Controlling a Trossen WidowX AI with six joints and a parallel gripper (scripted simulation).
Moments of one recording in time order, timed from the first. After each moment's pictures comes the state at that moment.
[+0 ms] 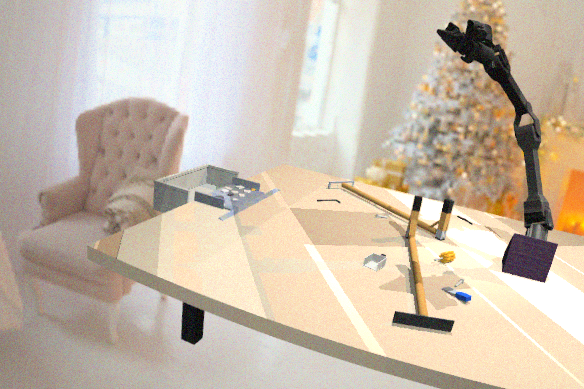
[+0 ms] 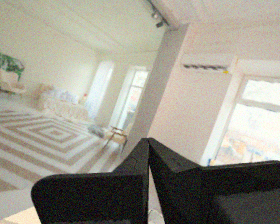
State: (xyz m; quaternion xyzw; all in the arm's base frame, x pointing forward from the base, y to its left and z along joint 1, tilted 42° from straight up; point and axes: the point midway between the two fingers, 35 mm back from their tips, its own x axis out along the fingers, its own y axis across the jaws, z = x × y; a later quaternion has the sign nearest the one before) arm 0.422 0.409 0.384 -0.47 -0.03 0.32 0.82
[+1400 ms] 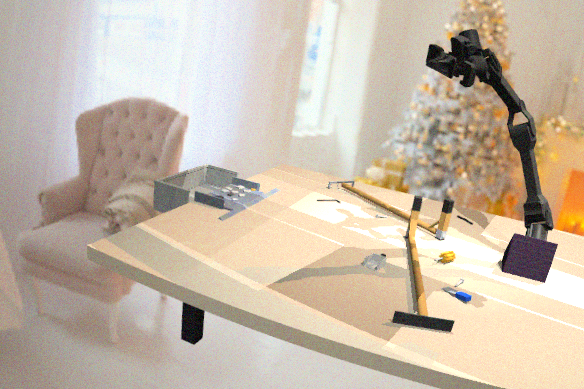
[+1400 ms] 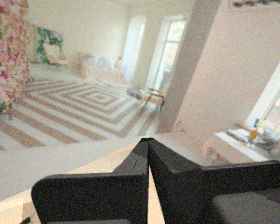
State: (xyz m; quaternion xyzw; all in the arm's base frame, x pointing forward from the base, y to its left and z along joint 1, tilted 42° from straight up) arm 0.426 0.433 0.240 -0.45 0.16 0.35 0.80
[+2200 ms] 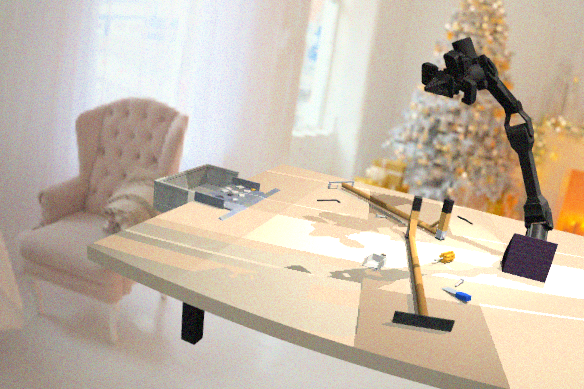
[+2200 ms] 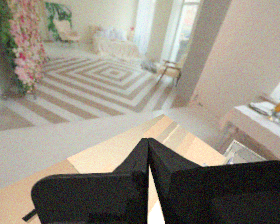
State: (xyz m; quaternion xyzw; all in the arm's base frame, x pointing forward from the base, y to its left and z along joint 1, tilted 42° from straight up) arm 0.416 0.433 0.161 -0.45 0.27 0.35 0.78
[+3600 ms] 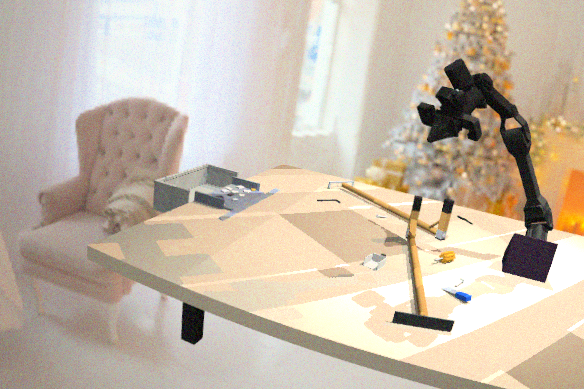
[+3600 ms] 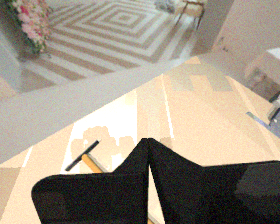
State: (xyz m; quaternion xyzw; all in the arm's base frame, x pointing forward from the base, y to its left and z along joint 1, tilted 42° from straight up) arm 0.383 0.413 0.038 -0.44 0.44 0.30 0.72
